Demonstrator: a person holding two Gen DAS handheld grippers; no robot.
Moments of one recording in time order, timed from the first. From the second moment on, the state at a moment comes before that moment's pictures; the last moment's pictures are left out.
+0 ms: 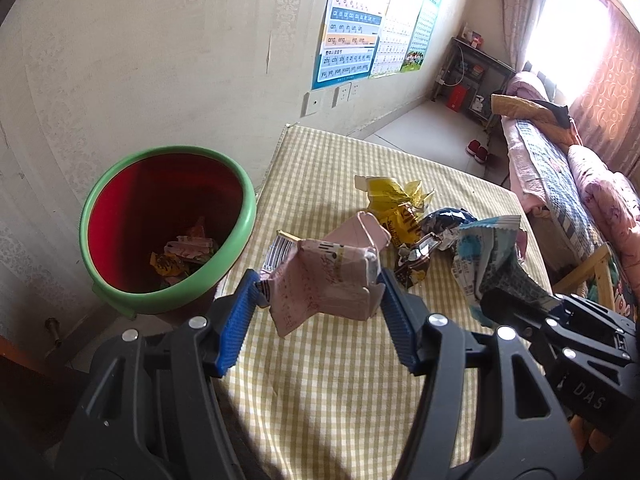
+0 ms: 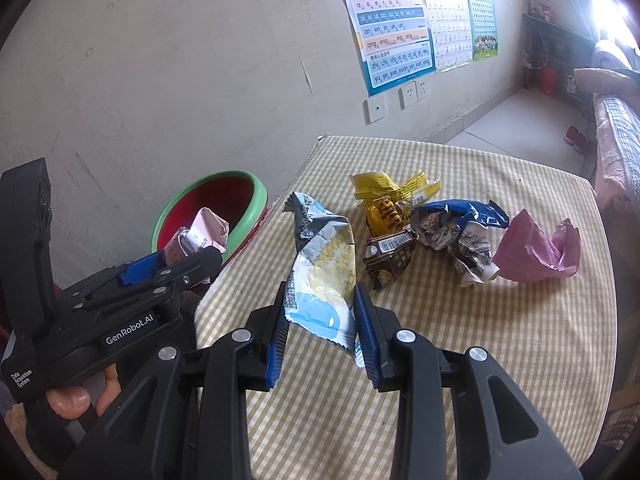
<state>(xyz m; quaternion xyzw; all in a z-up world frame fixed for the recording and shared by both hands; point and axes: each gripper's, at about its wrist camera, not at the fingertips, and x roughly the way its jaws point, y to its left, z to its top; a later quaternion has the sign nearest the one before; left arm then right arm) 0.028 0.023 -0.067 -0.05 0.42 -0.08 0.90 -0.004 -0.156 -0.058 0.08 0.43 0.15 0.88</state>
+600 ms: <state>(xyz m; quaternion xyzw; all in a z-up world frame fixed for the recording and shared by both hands) 0.034 0.044 -0.071 -0.05 0.42 -0.05 0.90 0.009 -0.132 -0.059 0.08 0.44 0.17 0.88</state>
